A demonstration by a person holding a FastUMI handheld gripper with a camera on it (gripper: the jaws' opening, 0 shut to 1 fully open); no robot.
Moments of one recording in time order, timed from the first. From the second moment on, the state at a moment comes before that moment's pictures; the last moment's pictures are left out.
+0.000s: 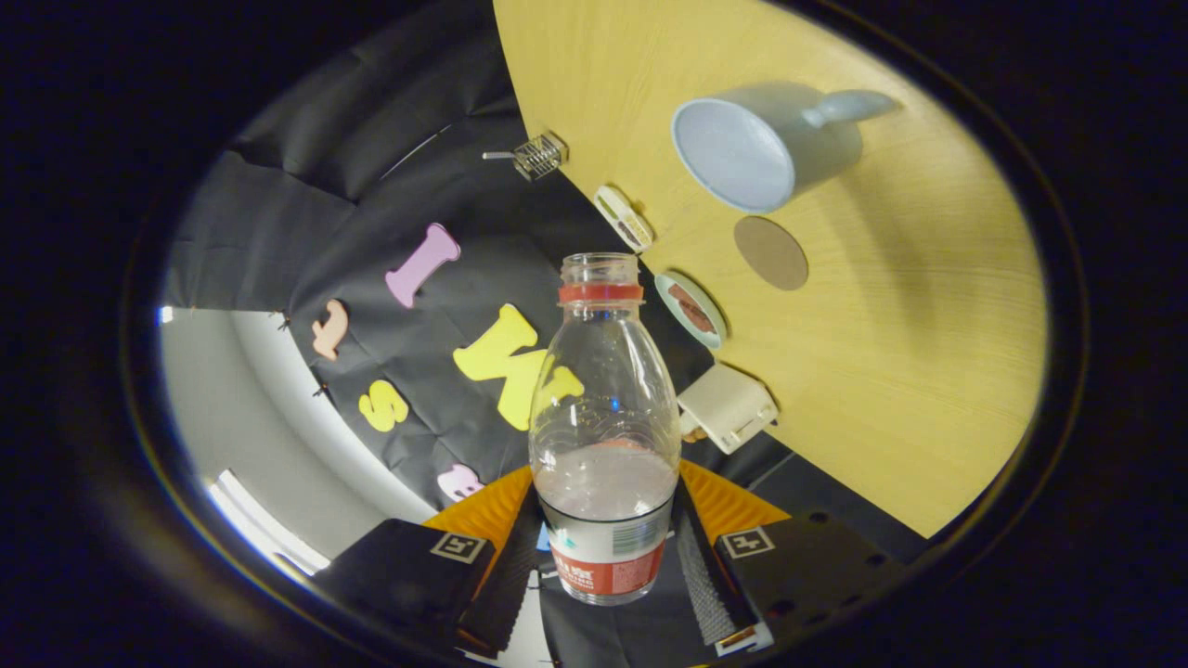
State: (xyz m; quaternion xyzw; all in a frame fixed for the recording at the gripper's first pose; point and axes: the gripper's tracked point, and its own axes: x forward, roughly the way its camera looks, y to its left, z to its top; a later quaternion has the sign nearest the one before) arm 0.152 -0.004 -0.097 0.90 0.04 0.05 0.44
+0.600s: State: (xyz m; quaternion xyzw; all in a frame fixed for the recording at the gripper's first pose) arm 0.148 0.018 -0.059 0.75 0.04 0.07 0.66
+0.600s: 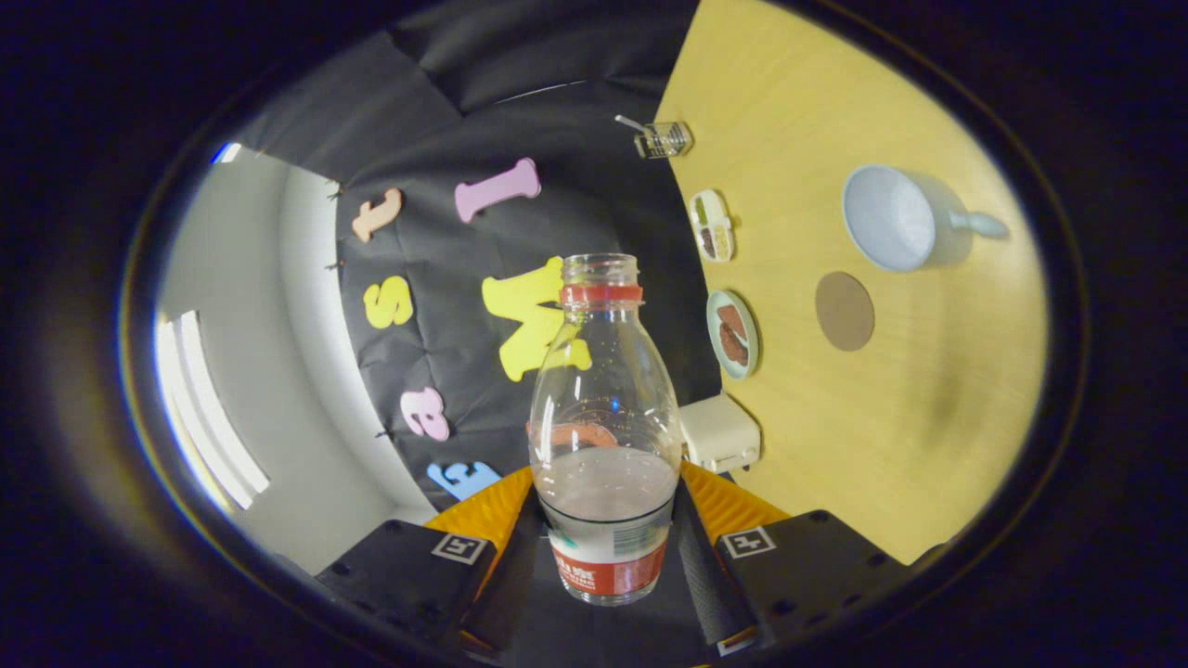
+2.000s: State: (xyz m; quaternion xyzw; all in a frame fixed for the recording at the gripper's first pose) arm 0.178 -0.023 -0.118 0.03 0.04 -0.02 1.00
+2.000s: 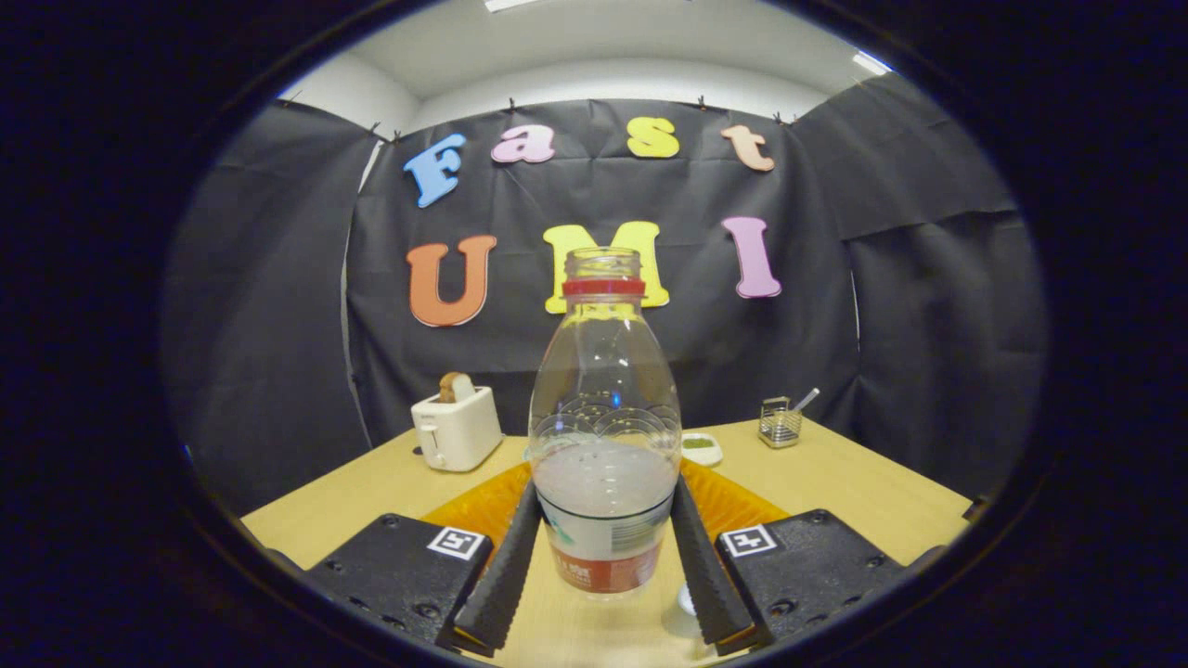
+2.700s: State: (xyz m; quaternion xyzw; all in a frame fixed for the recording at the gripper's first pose) arm 0.245 -0.029 -0.181 -0.01 0.07 -0.04 1.00
